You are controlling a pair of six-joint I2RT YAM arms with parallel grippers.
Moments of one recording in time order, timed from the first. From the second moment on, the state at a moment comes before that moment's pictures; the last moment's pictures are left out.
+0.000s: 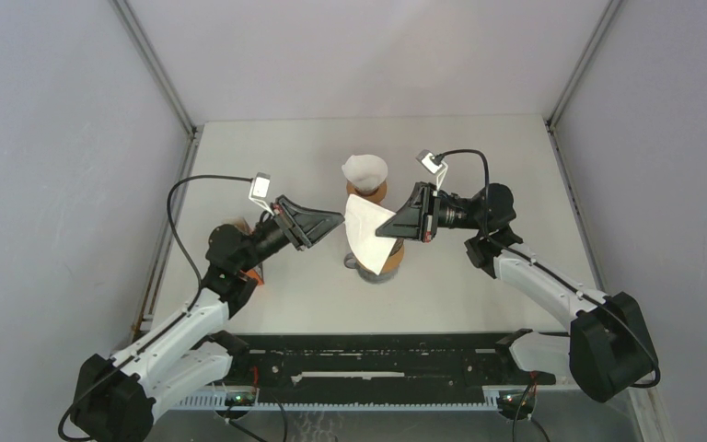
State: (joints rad) left arm -0.50 0.88 0.48 0.68 0.51 -0.94; right arm 0.47 1.22 0.72 0.81 -1.09 1.09
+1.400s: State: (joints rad) left arm -0.46 0.92 0.48 0.68 0.53 -0.98; right arm 0.47 1.20 0.72 0.81 -1.09 1.08
